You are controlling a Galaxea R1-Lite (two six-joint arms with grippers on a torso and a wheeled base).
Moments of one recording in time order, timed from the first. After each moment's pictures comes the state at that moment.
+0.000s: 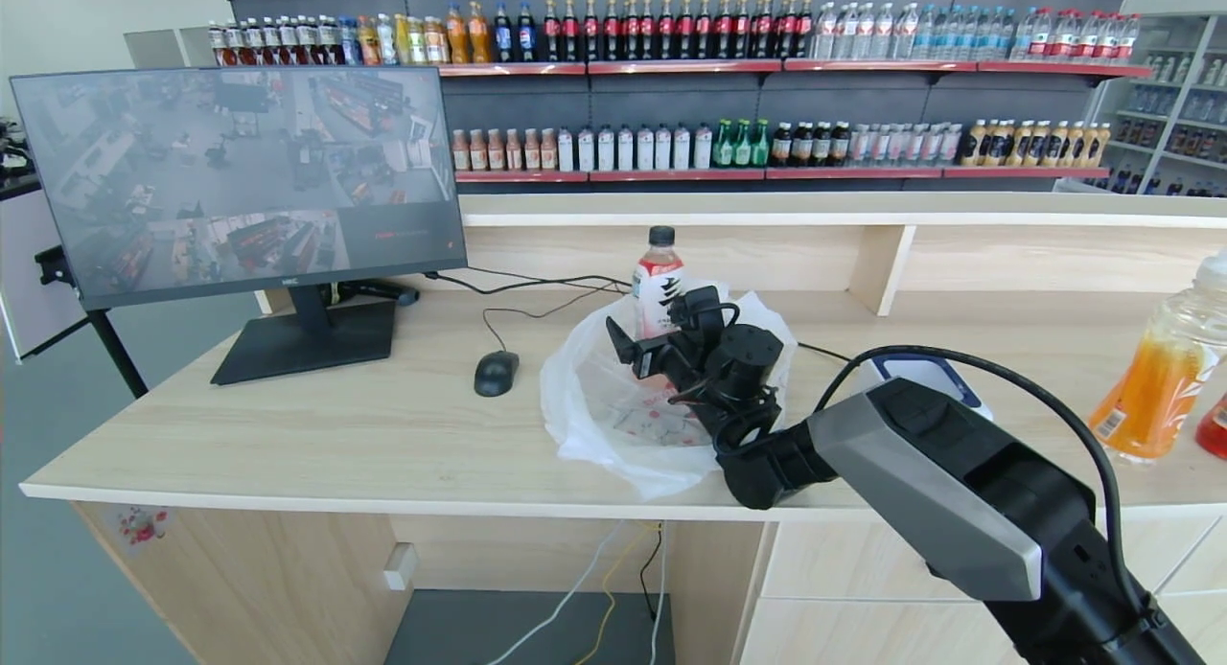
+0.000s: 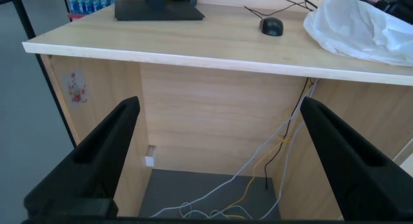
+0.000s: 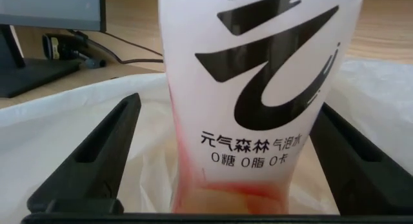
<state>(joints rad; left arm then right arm) 0.00 0.00 0.00 0.00 0.00 0.00 0.50 2.67 -1.69 -1.22 -0.05 -0.05</state>
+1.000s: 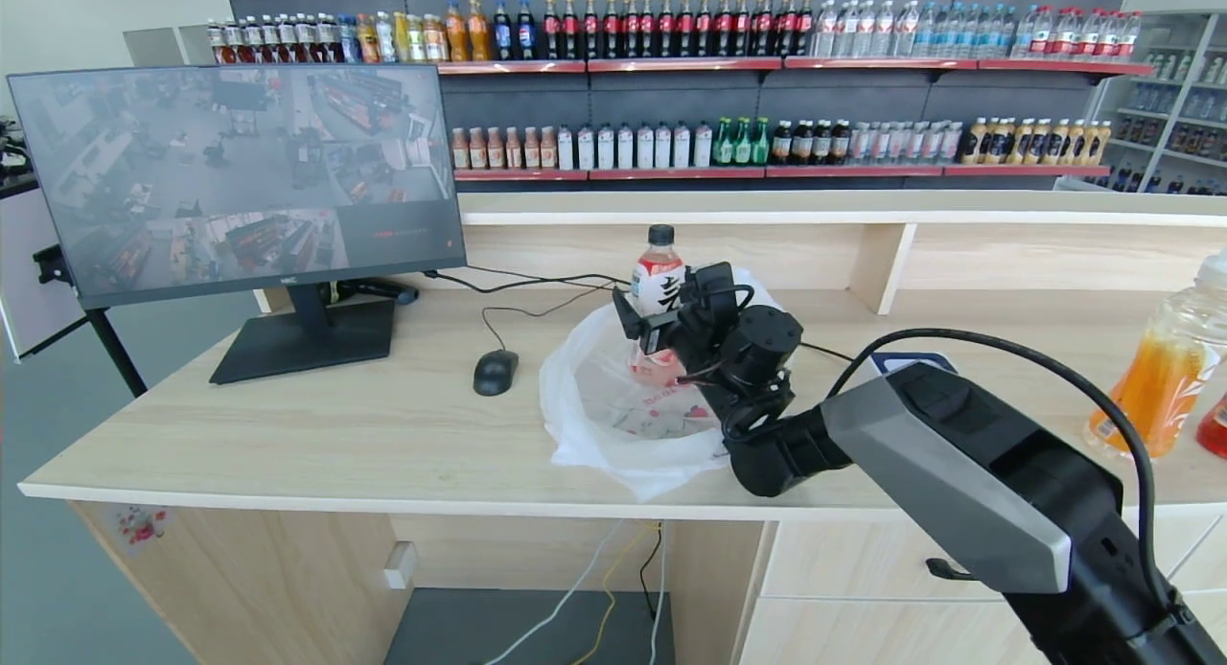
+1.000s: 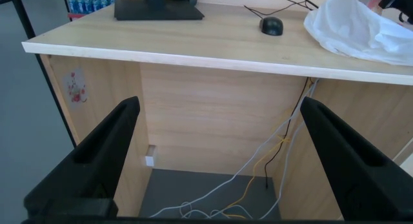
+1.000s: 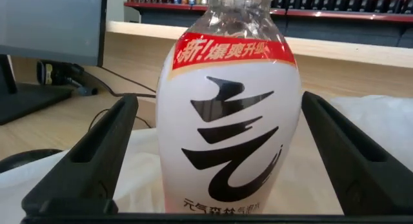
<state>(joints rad) 0.00 0.00 0.00 0.00 0.00 0.00 0.50 2.60 -1.67 -1.31 -0.06 -0.13</state>
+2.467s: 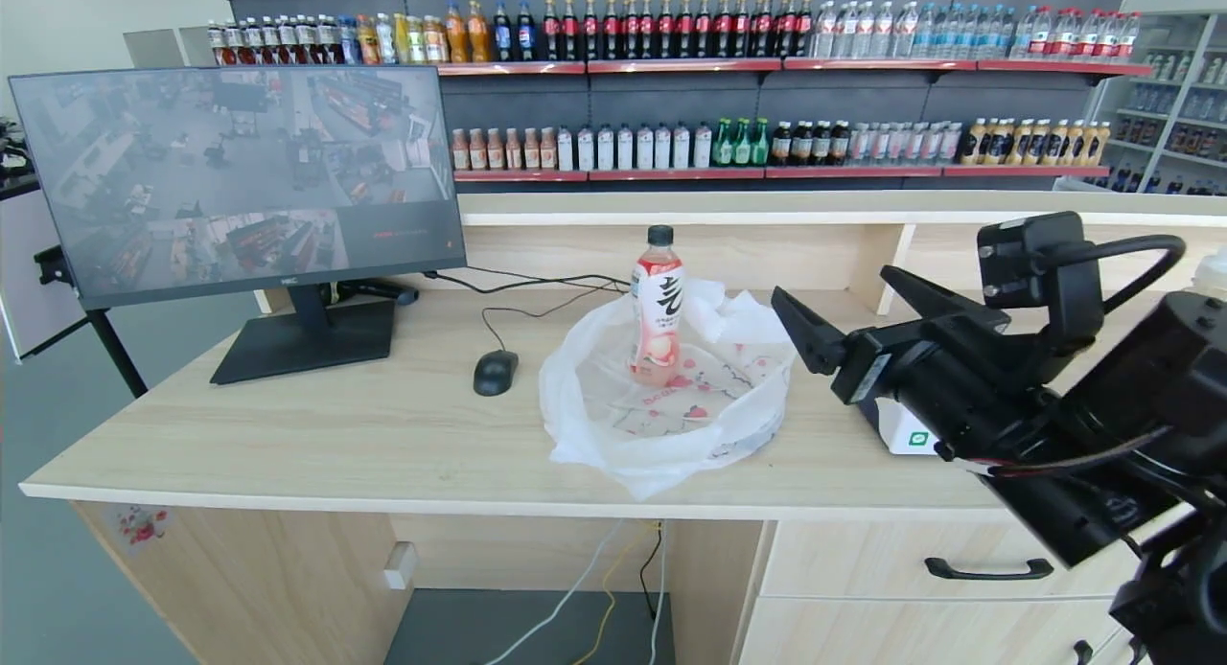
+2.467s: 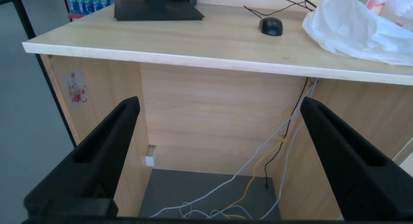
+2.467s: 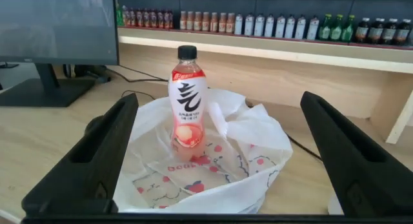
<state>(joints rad) 0.00 0.00 0.00 0.00 0.00 0.00 0.60 1.65 -0.53 -1.35 -0.28 -0.09</state>
